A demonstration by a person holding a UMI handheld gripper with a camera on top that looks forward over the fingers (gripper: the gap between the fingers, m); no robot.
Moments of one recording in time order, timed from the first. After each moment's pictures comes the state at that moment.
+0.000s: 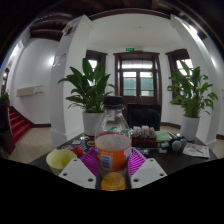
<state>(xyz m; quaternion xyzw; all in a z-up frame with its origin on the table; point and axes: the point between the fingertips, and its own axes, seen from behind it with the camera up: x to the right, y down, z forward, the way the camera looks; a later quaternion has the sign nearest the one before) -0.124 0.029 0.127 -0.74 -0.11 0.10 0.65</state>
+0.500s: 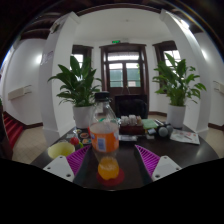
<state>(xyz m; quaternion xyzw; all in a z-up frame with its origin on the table) -0.090 -0.015 0.114 -0.78 -0.04 0.07 0.62</state>
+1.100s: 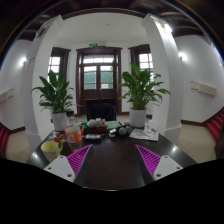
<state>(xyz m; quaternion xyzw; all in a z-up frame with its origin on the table) 0.036 -0.151 0.172 -0.78 0.06 -0.03 0.62</state>
